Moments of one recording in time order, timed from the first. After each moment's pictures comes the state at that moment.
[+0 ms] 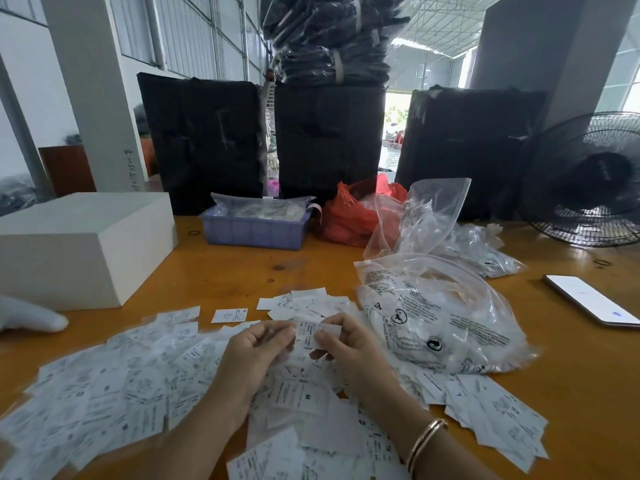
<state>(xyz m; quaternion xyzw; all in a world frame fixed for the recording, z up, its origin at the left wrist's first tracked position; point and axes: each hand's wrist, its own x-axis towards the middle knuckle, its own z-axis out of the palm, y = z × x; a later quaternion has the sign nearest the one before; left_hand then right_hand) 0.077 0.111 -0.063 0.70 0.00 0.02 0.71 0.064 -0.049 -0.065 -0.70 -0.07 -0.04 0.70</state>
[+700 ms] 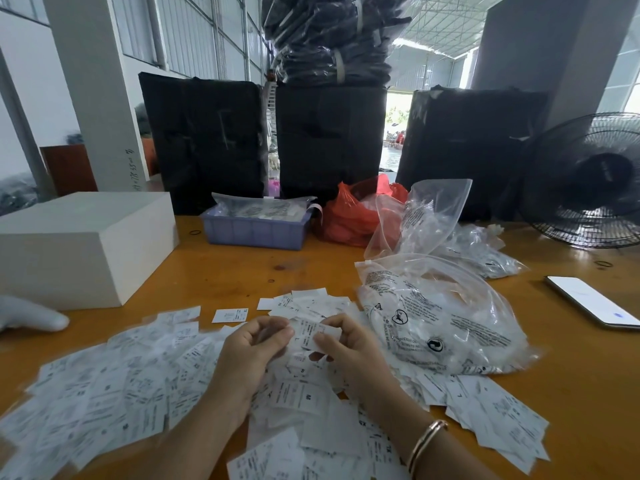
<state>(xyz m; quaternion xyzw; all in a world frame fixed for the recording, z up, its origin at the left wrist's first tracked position) 0.078 0.111 -0.064 0.67 0.00 0.03 0.74 0.060 -0.048 -0.060 -0.70 -0.06 -0.04 0.71</state>
